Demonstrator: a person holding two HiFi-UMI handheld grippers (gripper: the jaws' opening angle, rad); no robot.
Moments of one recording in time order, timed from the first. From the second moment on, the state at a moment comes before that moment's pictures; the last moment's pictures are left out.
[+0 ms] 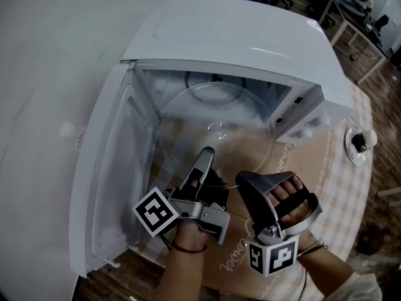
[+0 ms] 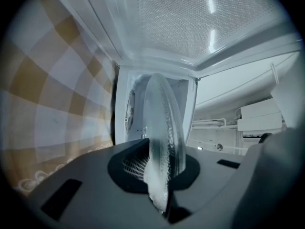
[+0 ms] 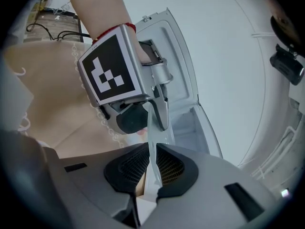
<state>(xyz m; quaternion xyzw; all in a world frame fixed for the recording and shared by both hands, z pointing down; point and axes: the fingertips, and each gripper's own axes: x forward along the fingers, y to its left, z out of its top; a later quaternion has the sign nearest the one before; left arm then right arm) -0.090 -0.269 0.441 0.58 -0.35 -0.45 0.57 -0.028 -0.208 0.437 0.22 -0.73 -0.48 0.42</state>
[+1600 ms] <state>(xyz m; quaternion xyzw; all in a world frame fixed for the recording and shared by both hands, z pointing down) -0.106 -0.366 0.458 0.60 -0.35 -0.43 0.58 -0.045 -0.306 0.453 0.28 -0.73 -0.46 0.42</state>
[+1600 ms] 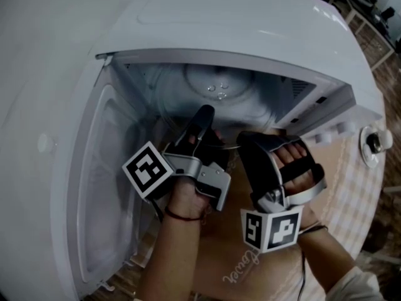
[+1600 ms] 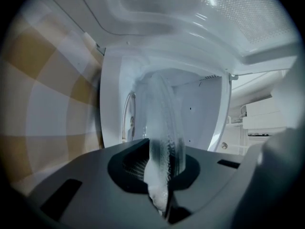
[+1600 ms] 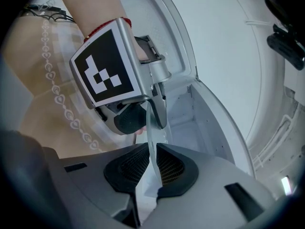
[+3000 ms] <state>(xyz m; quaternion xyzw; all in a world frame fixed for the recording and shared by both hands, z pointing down) -0.106 -0.420 0.463 0.58 -0.37 -0.42 0.59 -0.044 -0.362 0.453 0.31 -0.74 -0.42 0.42</state>
